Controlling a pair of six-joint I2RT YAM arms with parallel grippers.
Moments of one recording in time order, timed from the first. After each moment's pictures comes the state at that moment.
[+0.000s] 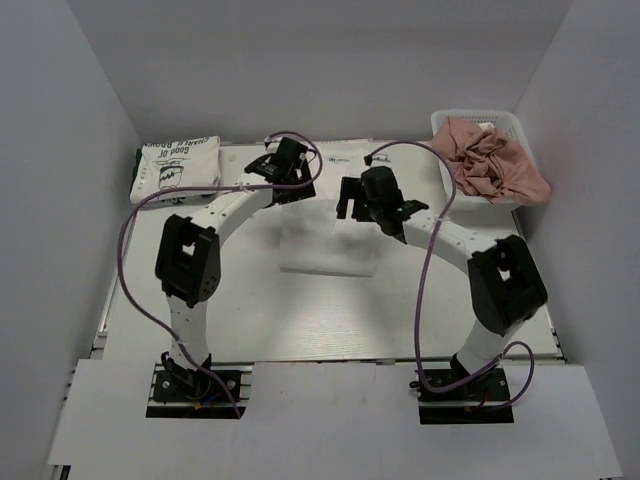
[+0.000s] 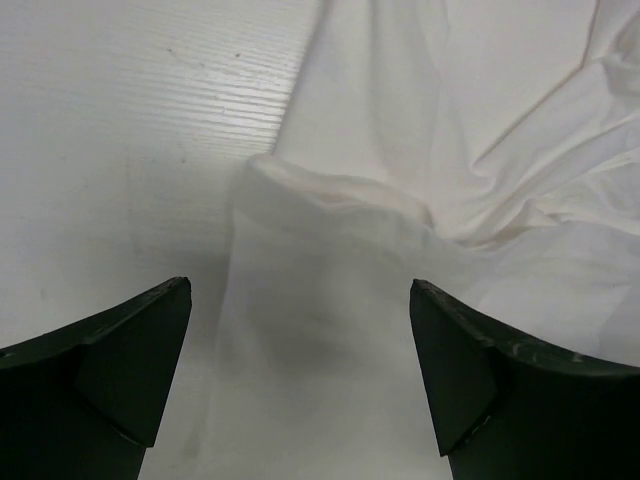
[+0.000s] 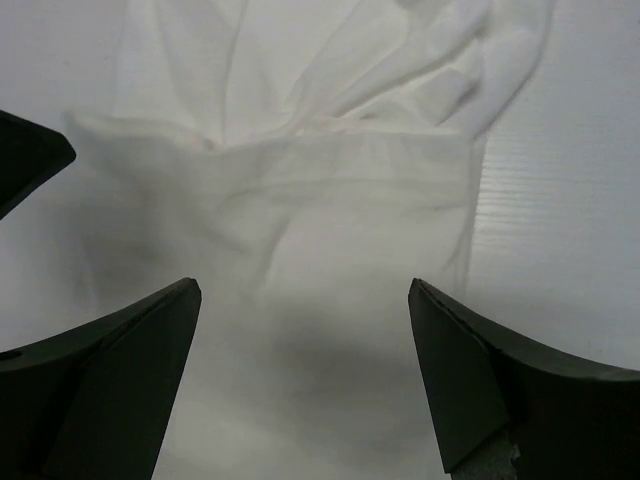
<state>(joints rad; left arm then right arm) -0.51 2.06 1.78 -0.64 -0.33 -0.60 0.58 1.77 1.24 -0.12 0.20 0.44</state>
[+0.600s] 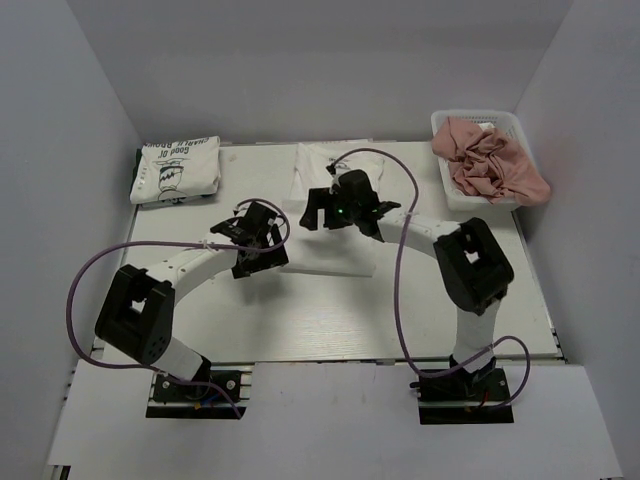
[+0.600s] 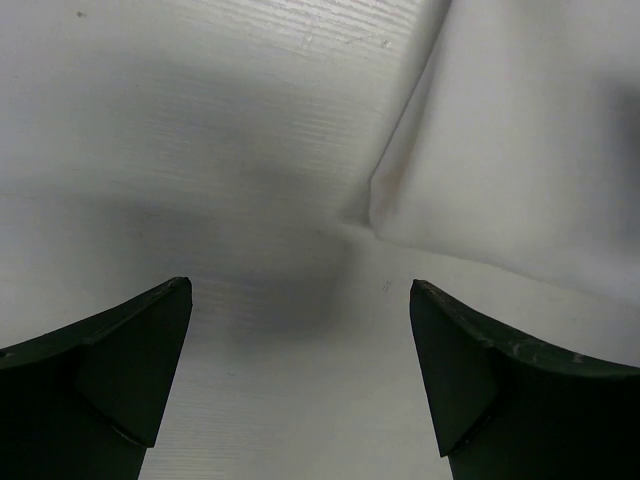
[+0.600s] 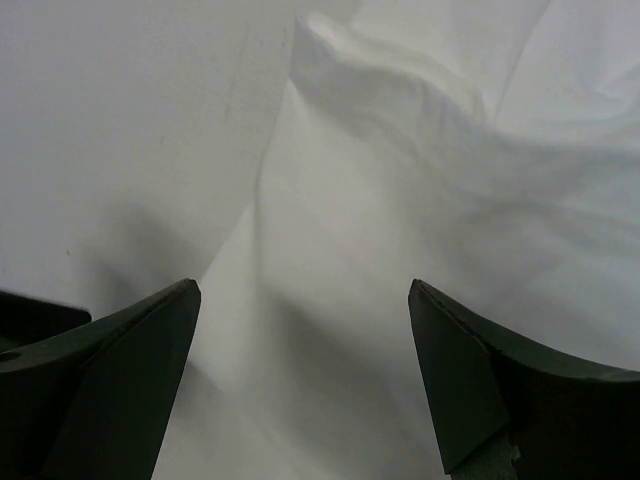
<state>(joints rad) -0.50 1.51 0.96 -0.58 -0.21 -0.72 0.65 1.87 1.24 0.04 -0.22 0.42</state>
